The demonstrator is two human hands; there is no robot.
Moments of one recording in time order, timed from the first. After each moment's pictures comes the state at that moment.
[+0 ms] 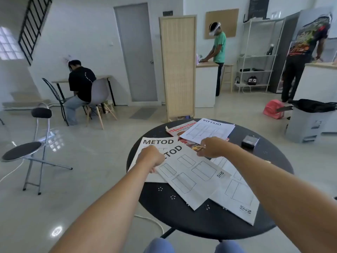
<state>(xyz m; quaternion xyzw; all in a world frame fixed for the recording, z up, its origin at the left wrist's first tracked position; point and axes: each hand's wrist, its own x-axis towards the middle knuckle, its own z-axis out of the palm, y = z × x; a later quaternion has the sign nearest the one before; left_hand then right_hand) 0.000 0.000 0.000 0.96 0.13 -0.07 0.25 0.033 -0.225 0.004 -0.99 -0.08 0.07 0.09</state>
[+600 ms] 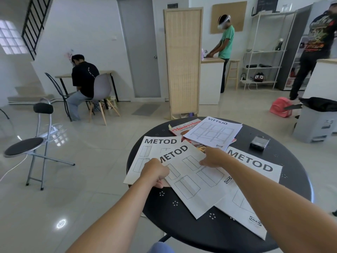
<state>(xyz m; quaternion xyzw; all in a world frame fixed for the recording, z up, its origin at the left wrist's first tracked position) 0.014 0.002 -0.051 0.89 0.18 -0.11 0.40 0.061 -0.215 -0.043 -0.98 0.00 0.11 0.16</state>
